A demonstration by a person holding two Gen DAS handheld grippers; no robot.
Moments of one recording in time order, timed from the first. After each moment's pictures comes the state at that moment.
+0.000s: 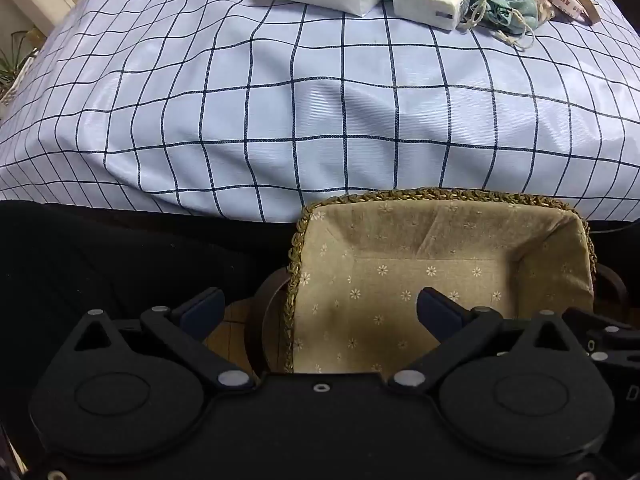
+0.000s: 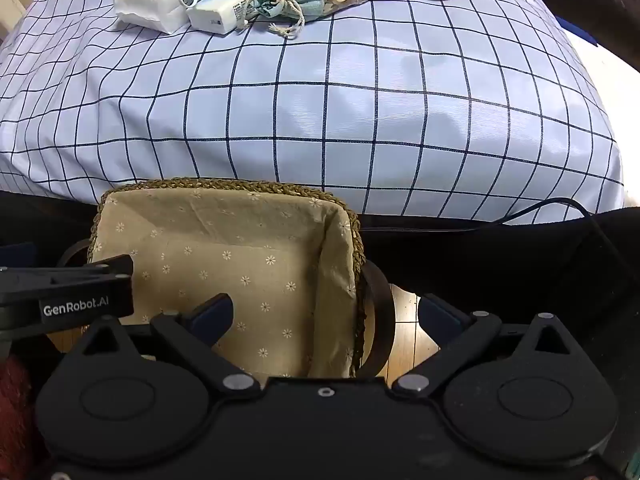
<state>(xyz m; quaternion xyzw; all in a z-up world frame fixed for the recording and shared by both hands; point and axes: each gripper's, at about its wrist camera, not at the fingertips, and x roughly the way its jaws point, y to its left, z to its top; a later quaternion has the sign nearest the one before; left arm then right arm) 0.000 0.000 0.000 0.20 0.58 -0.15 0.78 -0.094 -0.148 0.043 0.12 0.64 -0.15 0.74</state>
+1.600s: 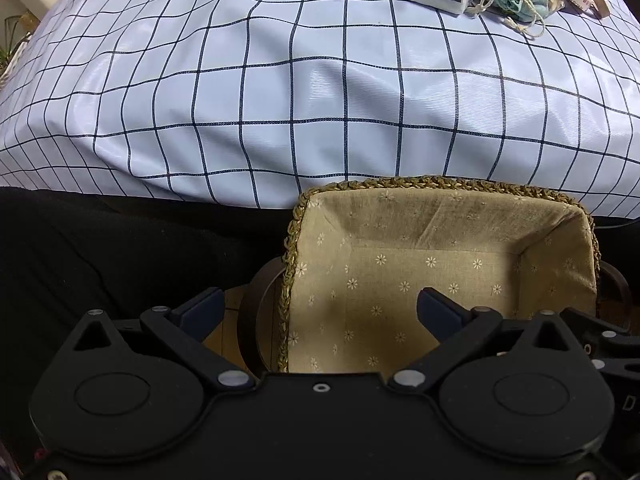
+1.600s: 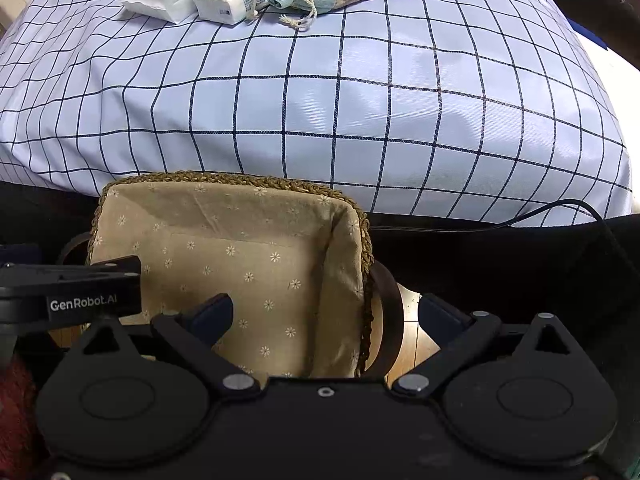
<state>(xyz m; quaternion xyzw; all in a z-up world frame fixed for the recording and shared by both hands) 0.005 -0.006 -0.015 0.20 0.60 -0.14 0.76 -0.089 -0.144 0.037 0.12 0.65 -0.15 0.74</state>
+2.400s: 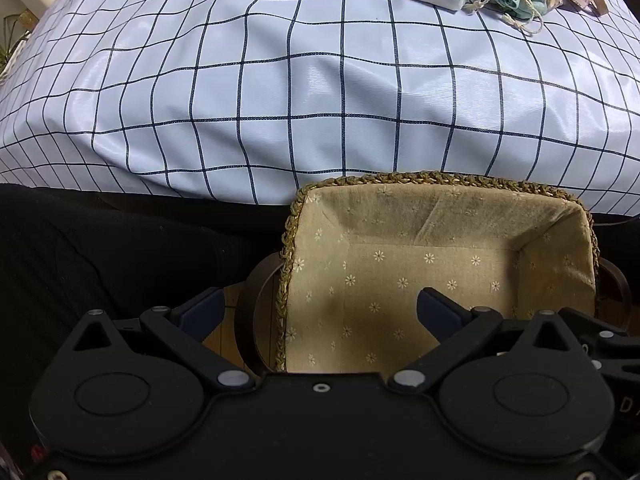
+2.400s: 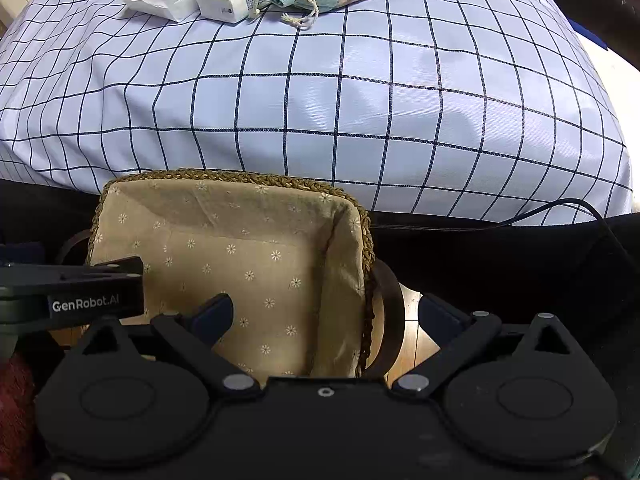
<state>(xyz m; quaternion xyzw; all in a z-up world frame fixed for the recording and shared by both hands) 0.002 -0.007 -0.016 0.19 0.60 -0.14 0.76 -0.089 -0.144 0.037 0.12 0.65 -0.15 0.74</state>
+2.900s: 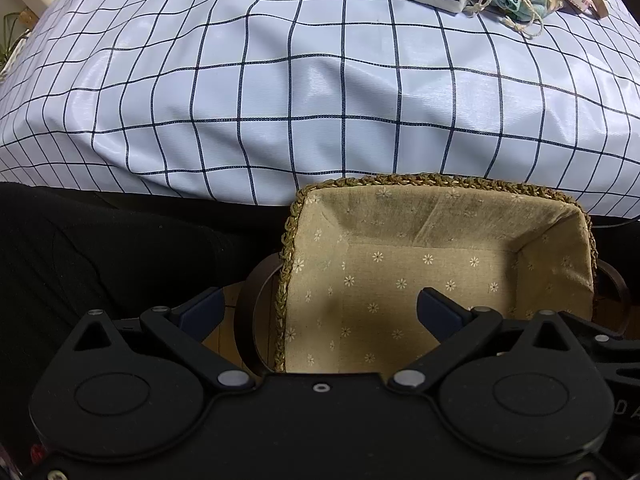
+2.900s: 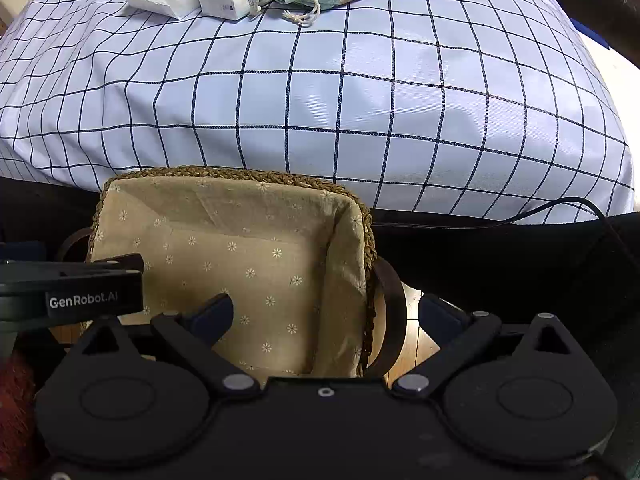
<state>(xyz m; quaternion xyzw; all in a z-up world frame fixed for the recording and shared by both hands) 0.001 -0.006 -0.017 0.19 0.60 -0.15 0.76 -0.089 -0.144 0.036 0.12 0.65 -0.15 0.74</state>
